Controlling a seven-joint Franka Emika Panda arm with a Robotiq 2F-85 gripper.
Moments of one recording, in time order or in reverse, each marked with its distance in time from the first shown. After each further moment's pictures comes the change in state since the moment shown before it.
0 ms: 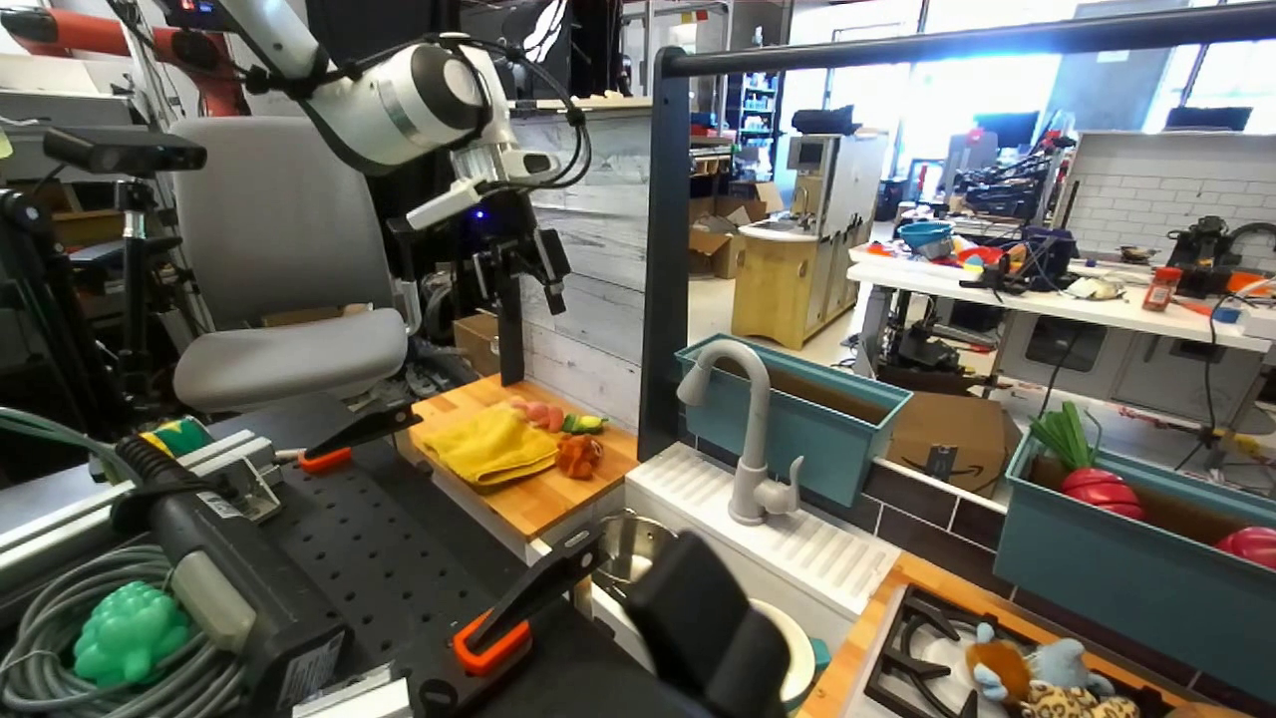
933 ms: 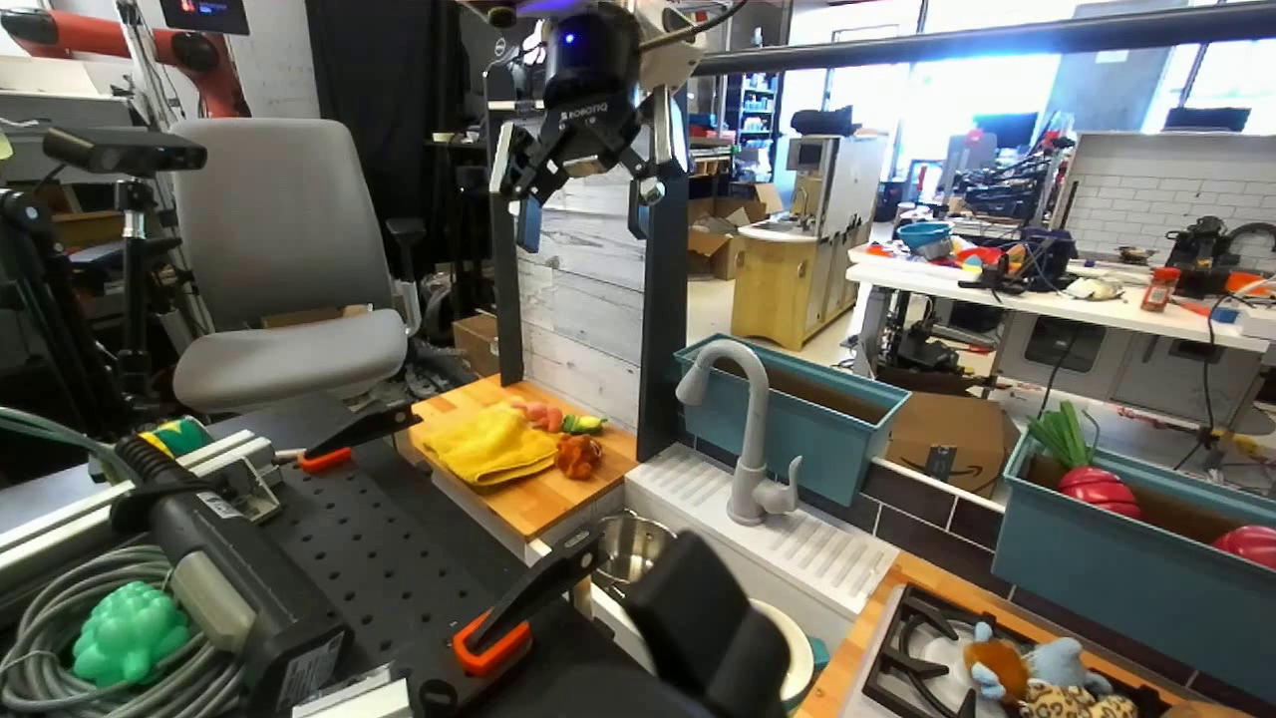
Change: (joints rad) arm -0.729 -0.594 0.396 -0.302 -0.433 -0.561 -0.430
